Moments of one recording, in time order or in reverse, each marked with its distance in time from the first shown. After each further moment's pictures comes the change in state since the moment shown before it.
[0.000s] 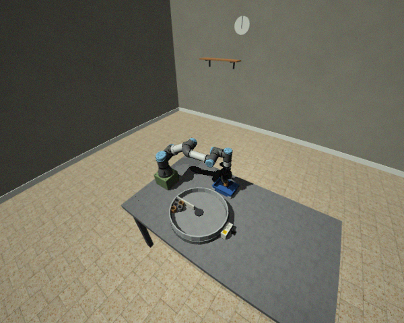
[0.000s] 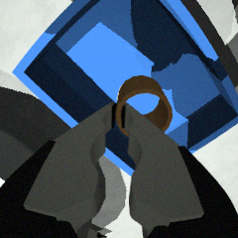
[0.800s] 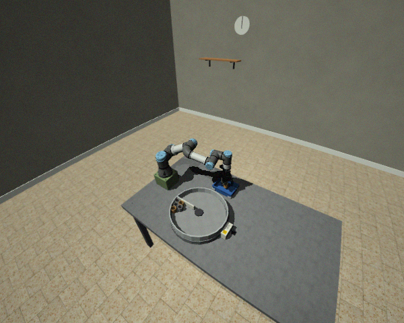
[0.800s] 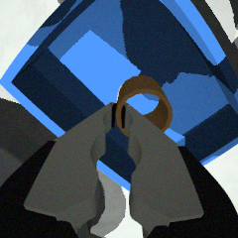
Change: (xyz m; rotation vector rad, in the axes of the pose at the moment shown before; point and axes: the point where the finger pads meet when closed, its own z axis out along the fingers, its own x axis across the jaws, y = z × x) arm 0.000 0.000 0.024 0.000 -0.001 0.000
